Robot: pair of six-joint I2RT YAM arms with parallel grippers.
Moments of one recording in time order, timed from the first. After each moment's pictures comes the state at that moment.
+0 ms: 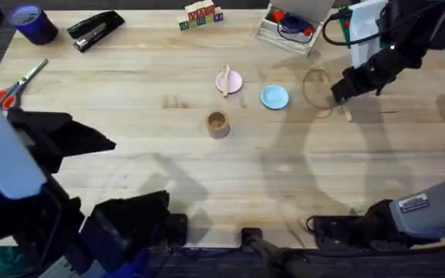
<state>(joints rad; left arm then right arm) -0.44 0.72 1.41 -1.69 0.16 0.15 -0.12 1.81 1.17 -0.77 -0.02 -0.42</state>
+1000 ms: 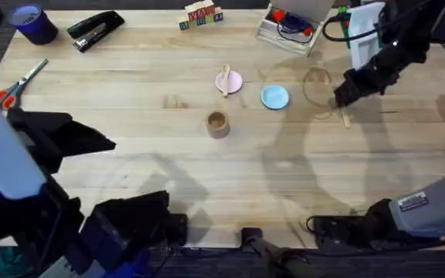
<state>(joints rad) -0.44 0.72 1.41 -1.69 0.16 0.15 -0.12 1.83 1.25 -0.93 -0.05 -0.43</state>
